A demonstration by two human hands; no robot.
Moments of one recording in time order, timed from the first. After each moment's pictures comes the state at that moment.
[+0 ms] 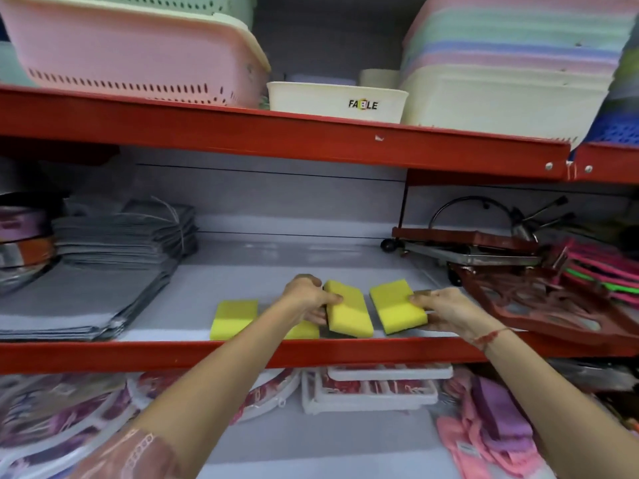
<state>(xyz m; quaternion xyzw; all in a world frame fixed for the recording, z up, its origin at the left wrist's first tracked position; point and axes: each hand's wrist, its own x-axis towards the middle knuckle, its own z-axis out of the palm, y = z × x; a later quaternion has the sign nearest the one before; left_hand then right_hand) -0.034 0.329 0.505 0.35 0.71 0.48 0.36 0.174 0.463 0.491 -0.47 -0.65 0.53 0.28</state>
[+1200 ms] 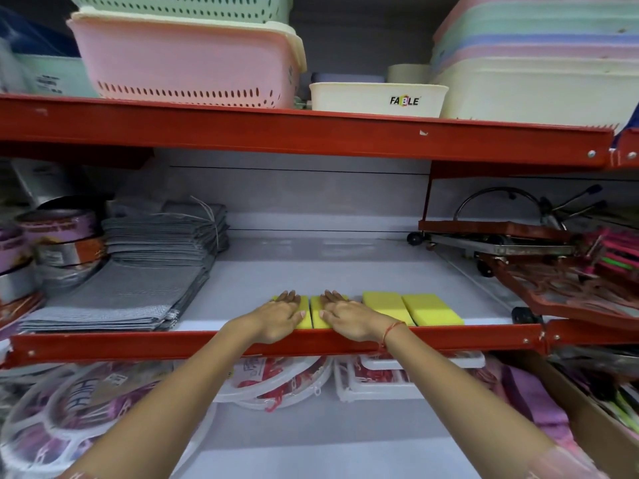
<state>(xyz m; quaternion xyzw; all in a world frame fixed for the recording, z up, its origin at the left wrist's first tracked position) -0.132 0.252 0.461 0.60 0.79 0.04 0.11 0.010 0.353 0.465 -0.28 -0.95 0.12 -0.03</state>
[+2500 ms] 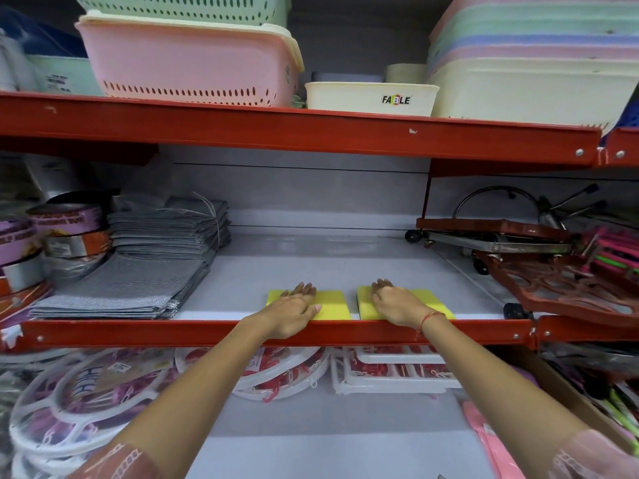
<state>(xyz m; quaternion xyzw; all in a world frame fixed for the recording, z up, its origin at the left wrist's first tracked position) -0.105 0.260 0.454 0.63 0.77 0.09 0.09 0.076 0.398 0.473 -0.39 -0.92 0.08 0.03</state>
